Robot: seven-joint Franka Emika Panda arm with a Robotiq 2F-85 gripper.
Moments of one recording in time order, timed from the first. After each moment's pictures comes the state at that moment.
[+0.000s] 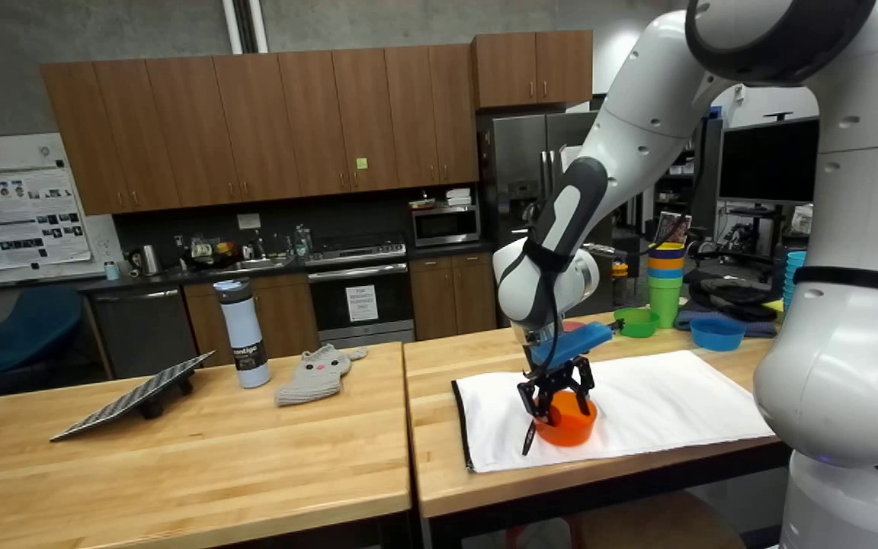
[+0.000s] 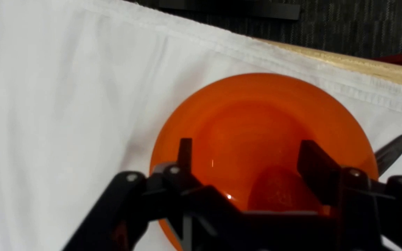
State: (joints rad) arm 0.15 0.04 0.18 -2.55 -0.16 2.32 0.37
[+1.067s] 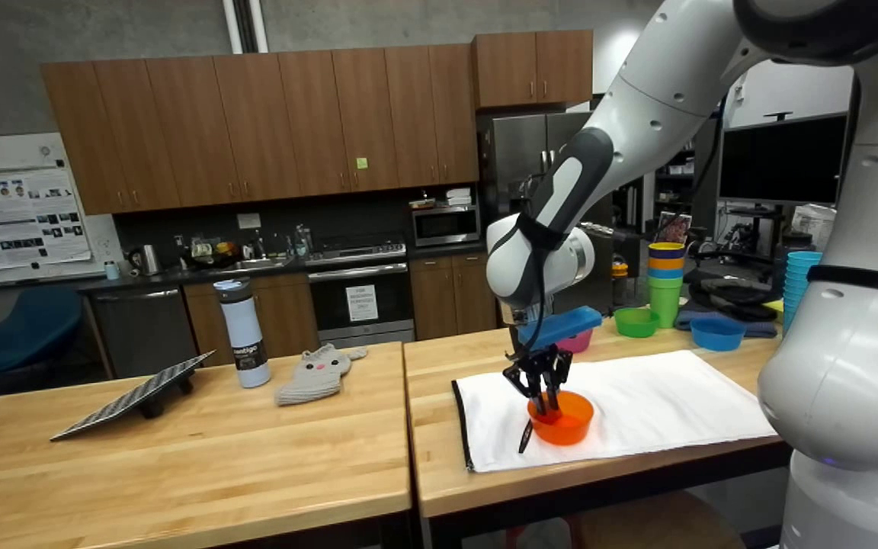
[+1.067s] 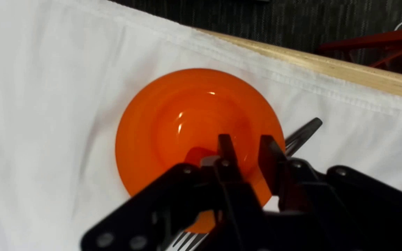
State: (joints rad) arm 0.19 -0.08 0.20 -2.56 -0.04 2.31 0.31
